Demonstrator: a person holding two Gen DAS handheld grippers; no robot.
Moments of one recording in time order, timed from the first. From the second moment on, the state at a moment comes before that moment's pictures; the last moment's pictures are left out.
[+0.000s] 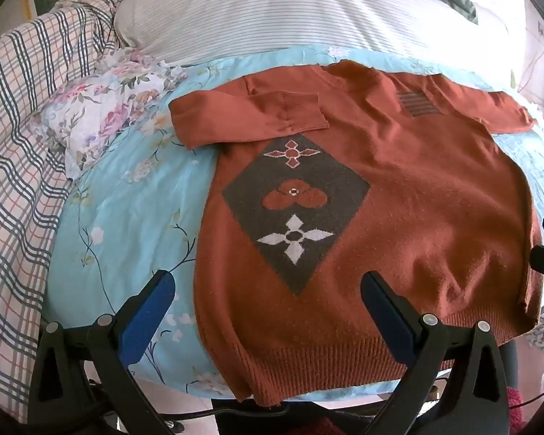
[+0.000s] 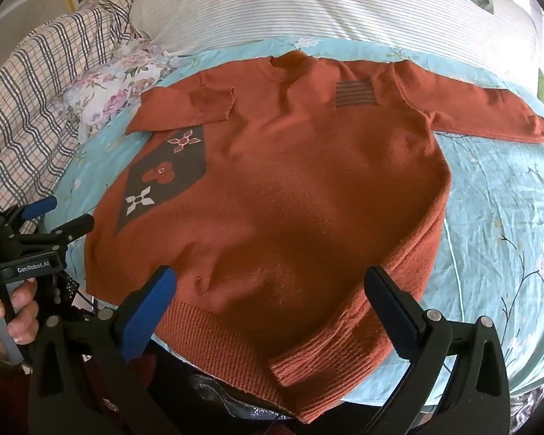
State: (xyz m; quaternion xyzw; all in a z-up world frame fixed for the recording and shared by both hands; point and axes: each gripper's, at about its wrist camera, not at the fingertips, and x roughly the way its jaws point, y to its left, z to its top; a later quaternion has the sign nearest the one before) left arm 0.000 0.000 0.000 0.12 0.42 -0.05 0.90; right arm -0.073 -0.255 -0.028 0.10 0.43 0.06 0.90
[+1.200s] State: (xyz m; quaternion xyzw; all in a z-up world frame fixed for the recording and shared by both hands) left arm 0.010 -0.006 -0.006 0.12 0.42 -0.06 0.90; right arm -0.067 -0.266 -0.032 0.12 0.42 0.07 0.90
